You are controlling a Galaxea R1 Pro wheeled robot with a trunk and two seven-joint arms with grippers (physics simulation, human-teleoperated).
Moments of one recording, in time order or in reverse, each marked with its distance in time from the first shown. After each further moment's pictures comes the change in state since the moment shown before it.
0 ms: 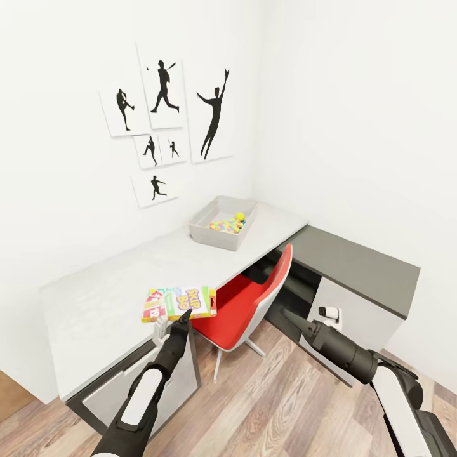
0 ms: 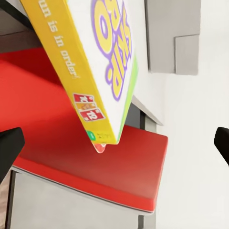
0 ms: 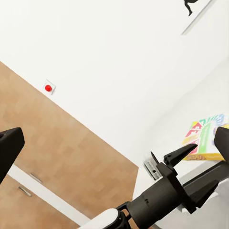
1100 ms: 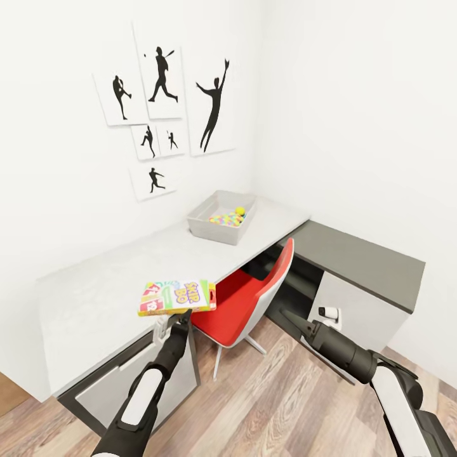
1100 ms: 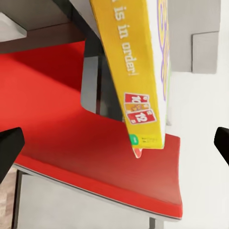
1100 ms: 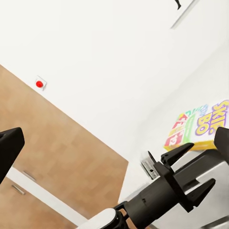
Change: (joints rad) left arm 0.000 0.000 0.000 0.000 -0.004 0.000 -0.002; right arm 0.000 0.000 0.001 0.000 0.000 0.000 -0.013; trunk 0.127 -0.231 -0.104
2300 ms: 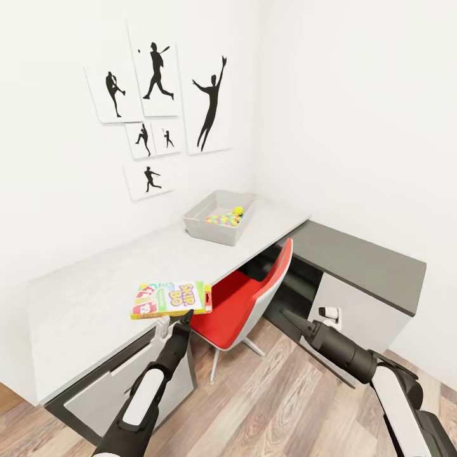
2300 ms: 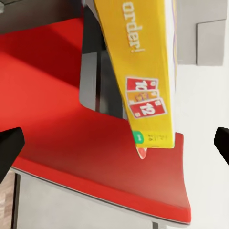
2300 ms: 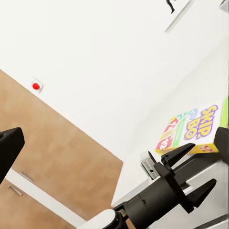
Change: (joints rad) left arm 0.000 0.000 -0.016 0.001 -0.005 -0.003 -0.002; right arm 0.000 0.000 -0.001 0.000 0.000 0.000 -0.002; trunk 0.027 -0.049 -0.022
